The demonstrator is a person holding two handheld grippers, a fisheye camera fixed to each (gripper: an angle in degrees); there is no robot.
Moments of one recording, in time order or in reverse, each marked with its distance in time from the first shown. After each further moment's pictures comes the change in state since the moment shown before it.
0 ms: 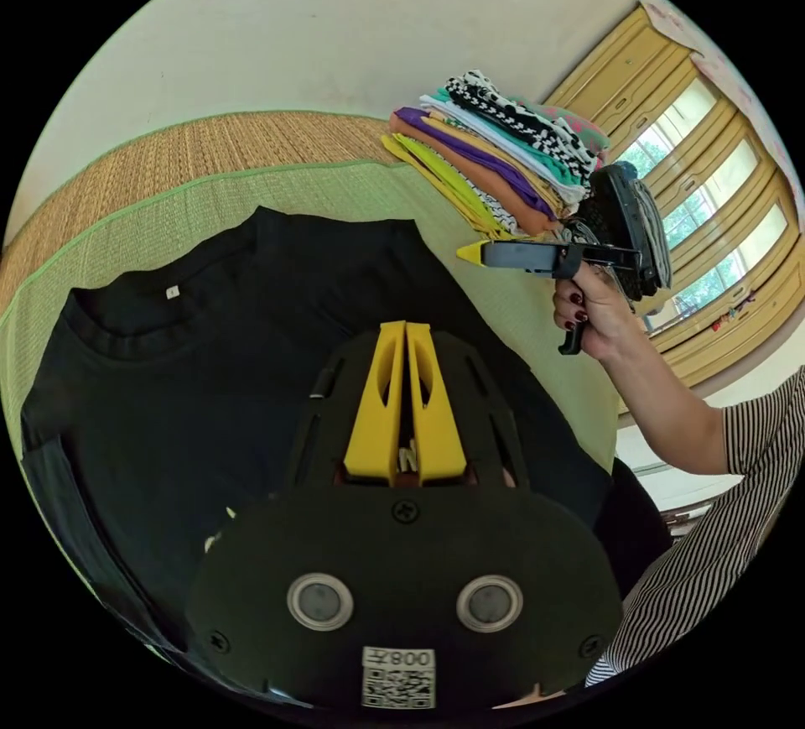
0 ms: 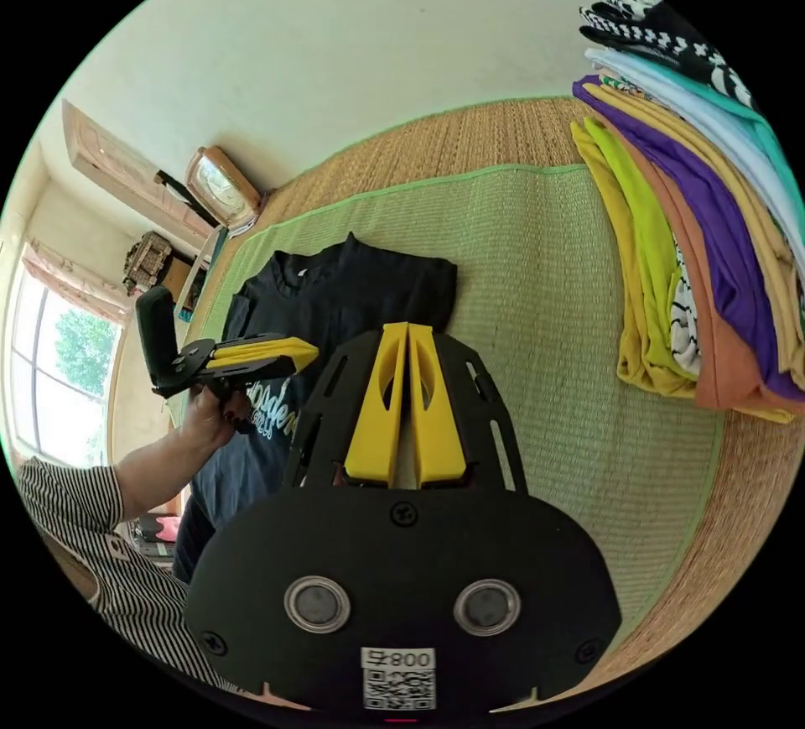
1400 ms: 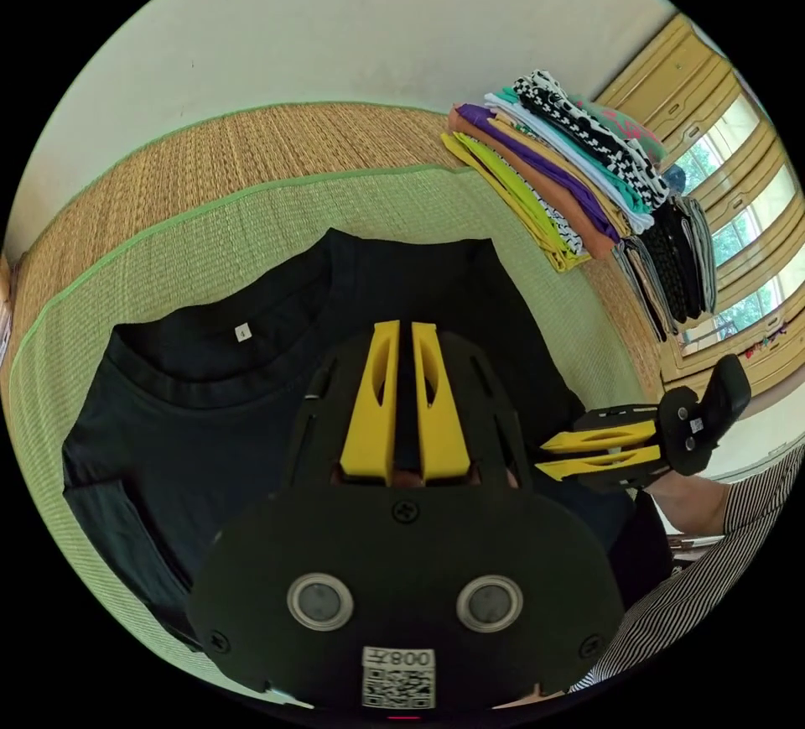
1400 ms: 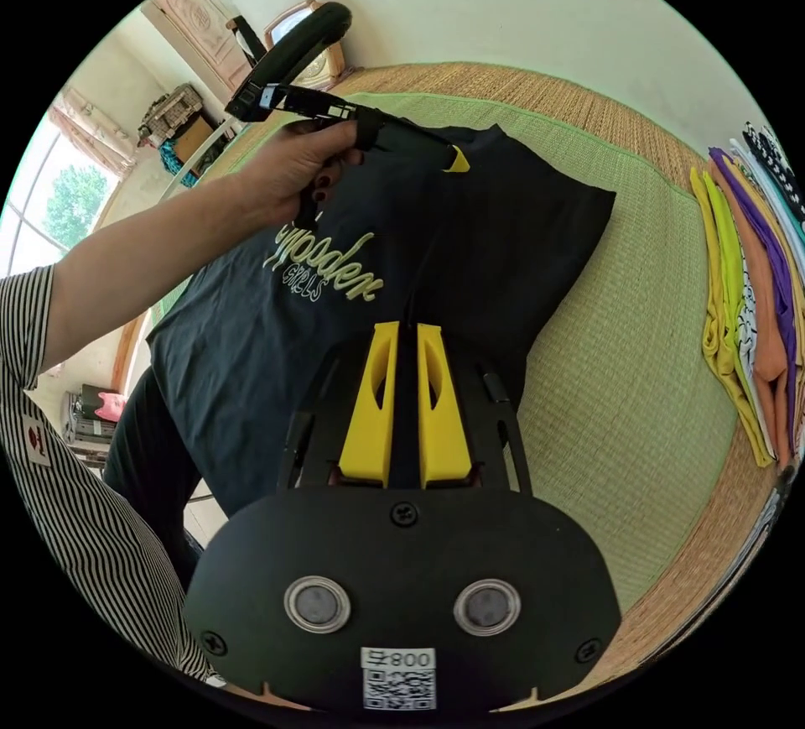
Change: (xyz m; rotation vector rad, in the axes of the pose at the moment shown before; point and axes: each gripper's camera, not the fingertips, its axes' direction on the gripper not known) left arm -0.050 -0.100 0.049 -0.064 -0.142 -0.059; right arm -0.123 0.136 0.097 -0.211 0.104 -0.322
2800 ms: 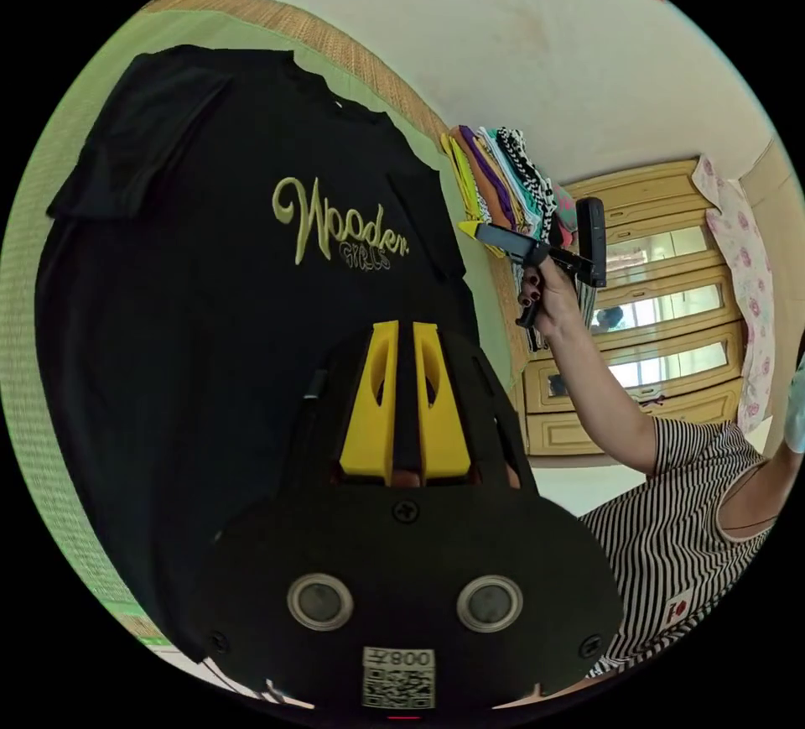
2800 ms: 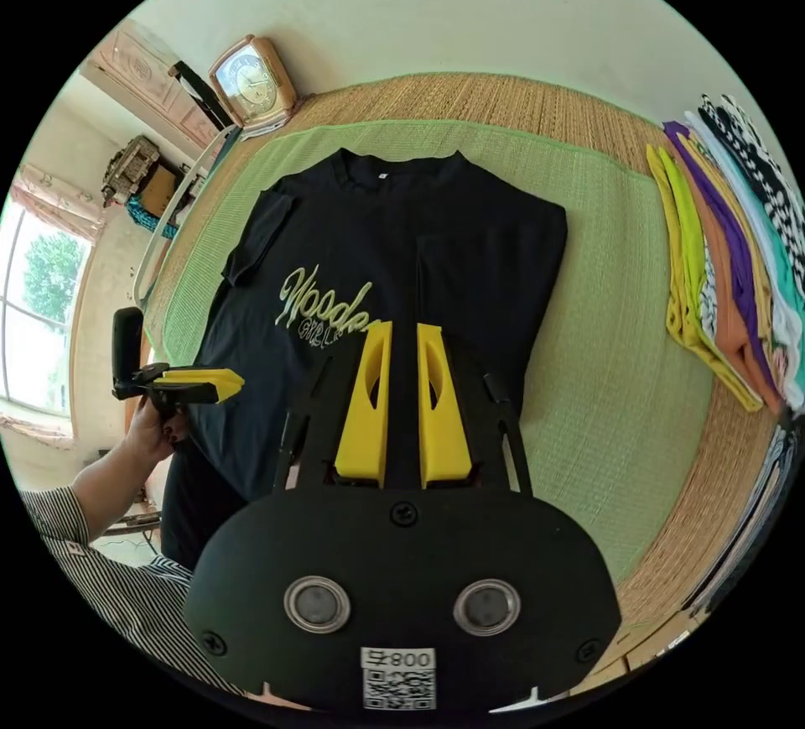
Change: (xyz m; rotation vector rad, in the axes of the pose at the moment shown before) left arm -0.056 0.320 -0.233 0.063 0.417 -0.397; right arm 0.006 -0.089 0.014 -0.028 0.041 0.179
